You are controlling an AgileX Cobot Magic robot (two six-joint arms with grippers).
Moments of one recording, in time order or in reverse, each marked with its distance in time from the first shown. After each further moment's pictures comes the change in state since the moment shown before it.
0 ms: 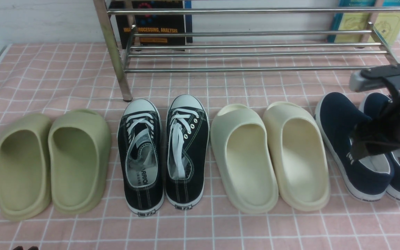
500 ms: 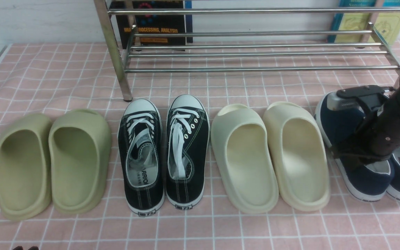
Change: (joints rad) right arm 0.006 0.124 -0.008 0.010 -0.038 0.004; left arm 0.000 0.000 0.000 0.000 0.000 0.000
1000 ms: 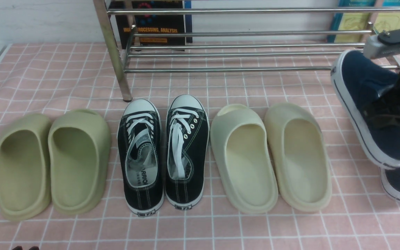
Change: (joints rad) right arm 0.002 -0.282 -0.070 -0.043 0.119 0.000; left arm 0.000 0.000 0.000 0.000 0.000 0.000
